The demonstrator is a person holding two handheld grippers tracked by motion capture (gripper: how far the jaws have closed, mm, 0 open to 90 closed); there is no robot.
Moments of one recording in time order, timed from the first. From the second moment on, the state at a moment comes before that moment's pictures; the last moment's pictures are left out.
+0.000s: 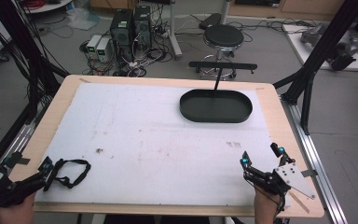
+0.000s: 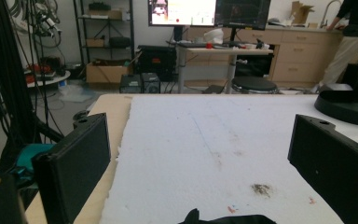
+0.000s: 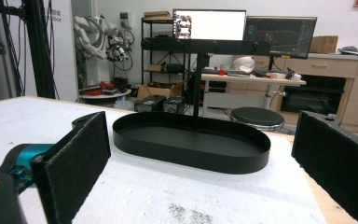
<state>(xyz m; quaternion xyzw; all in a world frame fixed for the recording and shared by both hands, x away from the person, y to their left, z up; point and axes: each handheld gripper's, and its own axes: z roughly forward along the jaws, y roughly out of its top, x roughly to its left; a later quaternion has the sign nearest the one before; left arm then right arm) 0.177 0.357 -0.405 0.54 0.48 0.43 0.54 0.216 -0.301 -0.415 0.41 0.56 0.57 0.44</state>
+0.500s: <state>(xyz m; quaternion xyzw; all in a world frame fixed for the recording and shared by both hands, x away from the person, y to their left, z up) 0.186 0.343 -0.390 0.64 0.51 0.41 0.40 0.218 -0.298 -0.417 0.41 0.57 0.56 0.44</state>
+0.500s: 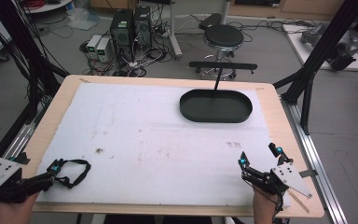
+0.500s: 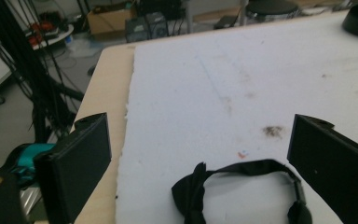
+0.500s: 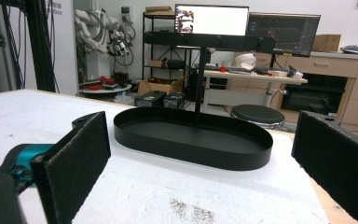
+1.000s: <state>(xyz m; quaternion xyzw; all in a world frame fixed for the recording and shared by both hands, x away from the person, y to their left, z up) 0.205 0.348 -0.413 0.69 0.55 0.33 0.34 0.218 -0.297 -0.418 0.41 0.57 0.56 0.44</state>
